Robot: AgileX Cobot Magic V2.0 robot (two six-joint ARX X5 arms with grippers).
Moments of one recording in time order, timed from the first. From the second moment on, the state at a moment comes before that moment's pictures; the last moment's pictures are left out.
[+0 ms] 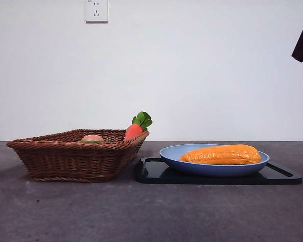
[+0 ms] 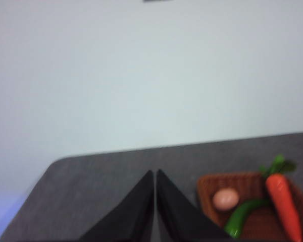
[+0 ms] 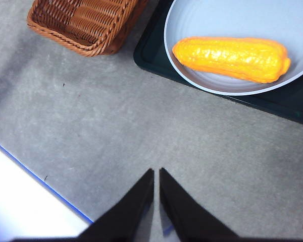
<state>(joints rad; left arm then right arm) -0.01 0.35 0.54 -0.13 0.02 0.09 0.31 0.85 0.83 -0.85 -0.44 0.13</state>
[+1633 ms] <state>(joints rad) 0.01 0.00 0.04 -0.19 0.02 -0.02 0.31 0.85 0.83 -0.84 -0.44 0.13</state>
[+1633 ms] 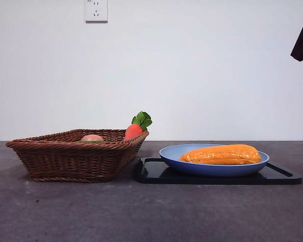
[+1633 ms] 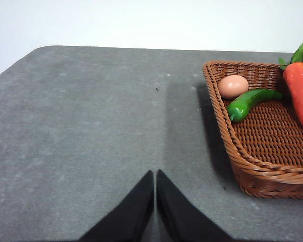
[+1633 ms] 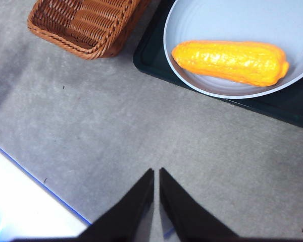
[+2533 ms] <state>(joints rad) 0.01 0.00 0.04 -0.19 0.02 -0.02 0.10 0.56 0.61 -0.33 -0.39 -0.10</state>
